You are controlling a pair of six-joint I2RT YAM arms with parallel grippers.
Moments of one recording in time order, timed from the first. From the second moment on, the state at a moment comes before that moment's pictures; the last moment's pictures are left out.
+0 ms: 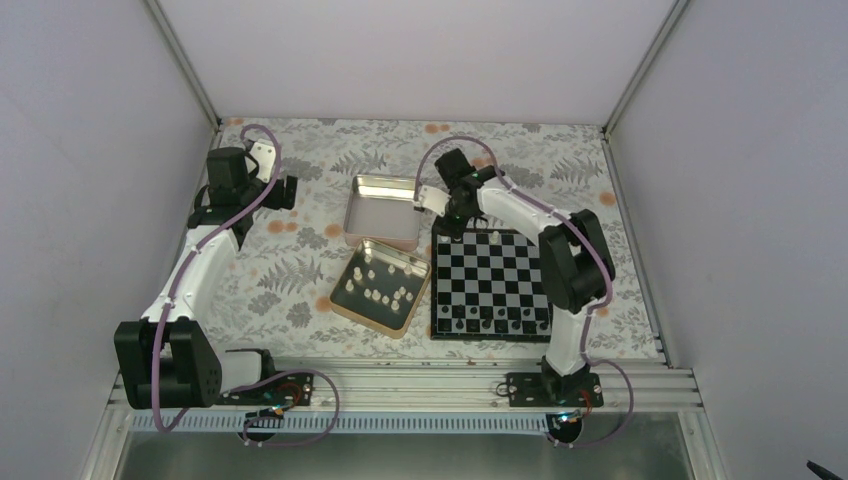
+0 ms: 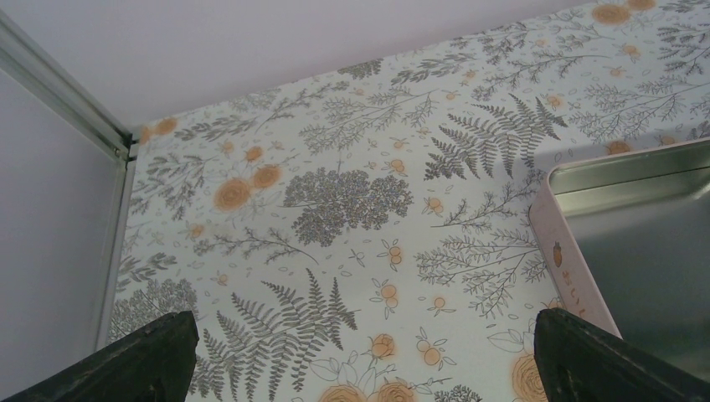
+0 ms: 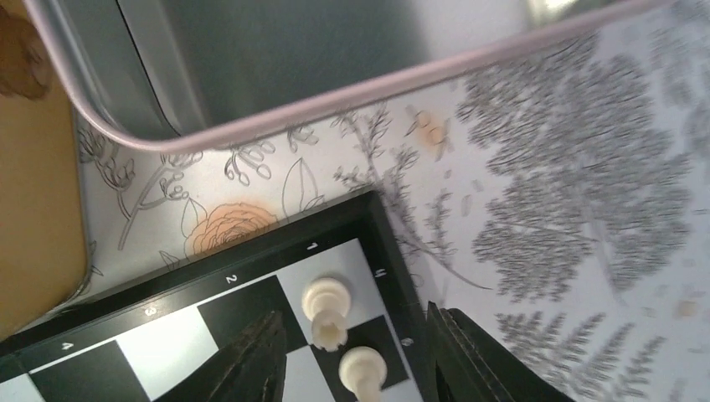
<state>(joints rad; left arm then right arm) 0.03 1.25 0.96 -0.26 0.11 0.22 0.54 1.94 1.46 -0.78 -0.08 -0.66</state>
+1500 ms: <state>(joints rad) 0.03 1.25 0.96 -0.26 0.11 0.22 0.97 2.15 1.76 -0.80 -0.20 -0.65</state>
